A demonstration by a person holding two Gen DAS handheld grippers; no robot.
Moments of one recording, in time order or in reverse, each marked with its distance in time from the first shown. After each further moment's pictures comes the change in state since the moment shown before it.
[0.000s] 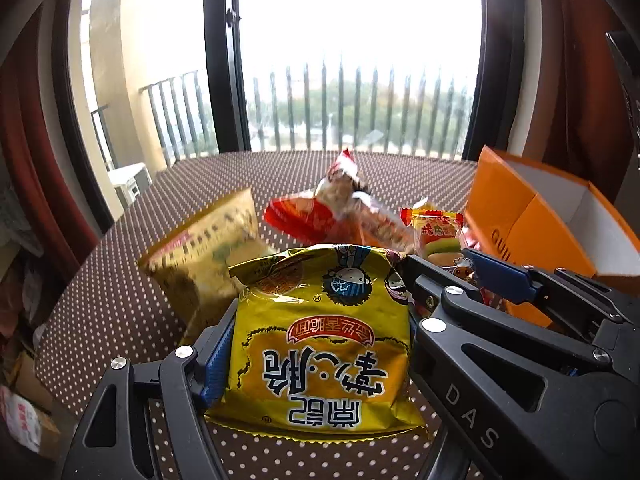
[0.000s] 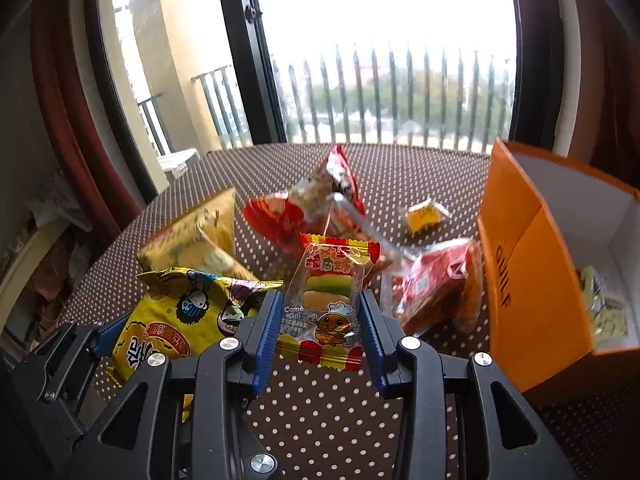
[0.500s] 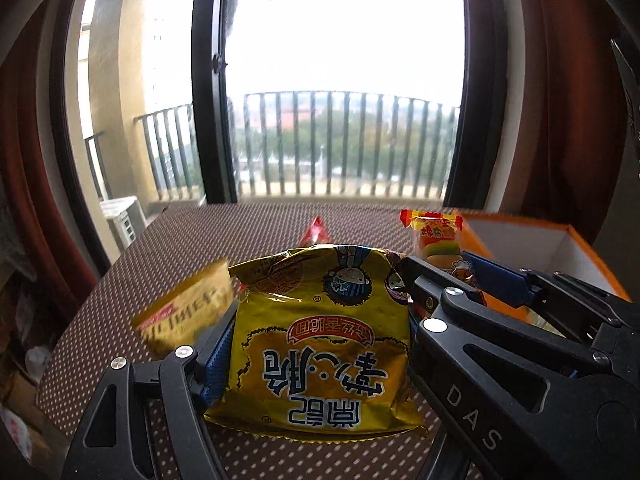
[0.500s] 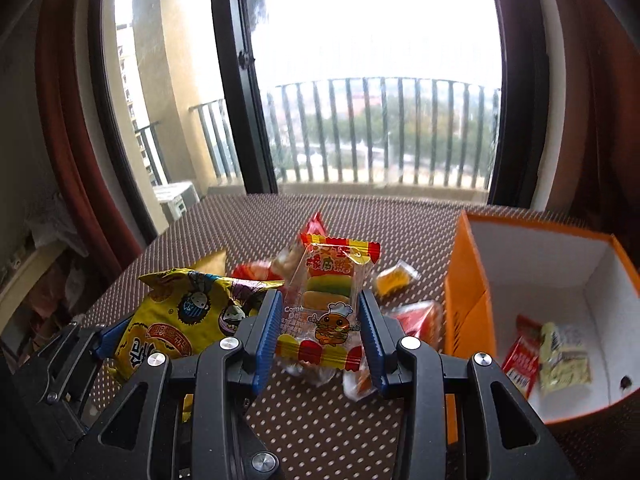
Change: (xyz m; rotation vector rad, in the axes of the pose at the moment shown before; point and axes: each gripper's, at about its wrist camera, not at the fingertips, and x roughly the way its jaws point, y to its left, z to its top) left arm -0.037 -0.028 0.049 0.008 -0.132 -0.048; right arm -0.040 -0.020 0.042 -0.006 -0.122 -0.023
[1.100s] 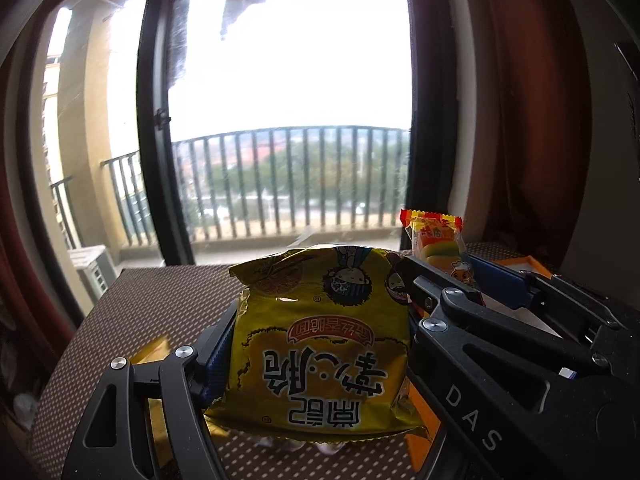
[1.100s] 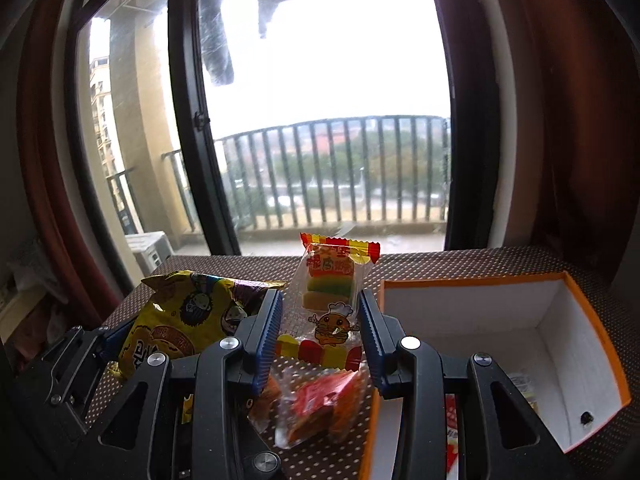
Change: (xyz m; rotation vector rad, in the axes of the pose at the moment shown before) left arm 0.012 -0.057 0.045 0.096 -0.114 -0.111; right arm -0.030 -0.068 0.036 0.065 -0.149 -0.098
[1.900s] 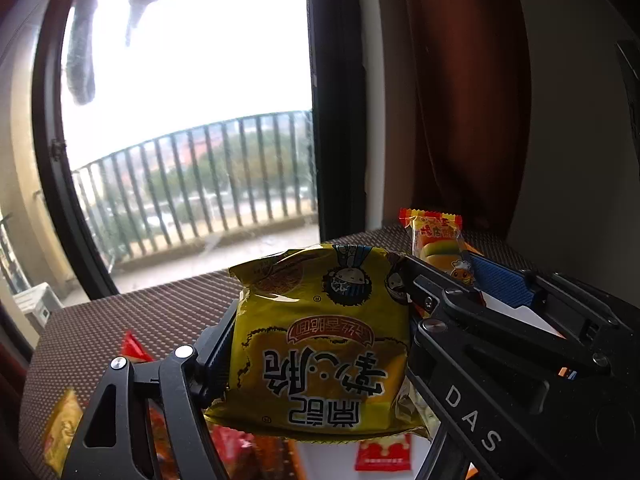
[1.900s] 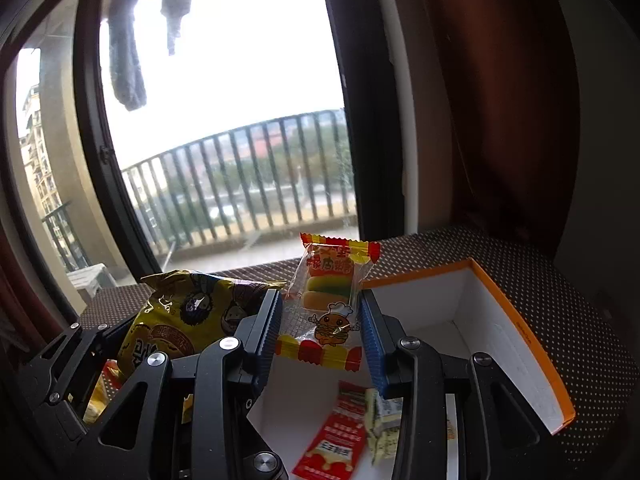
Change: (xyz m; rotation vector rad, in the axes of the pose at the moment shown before) left arm 0.098 -0.060 0.023 0.150 0.082 -0.215; right arm -0.001 -0.104 0.003 0.154 0.014 -0.218
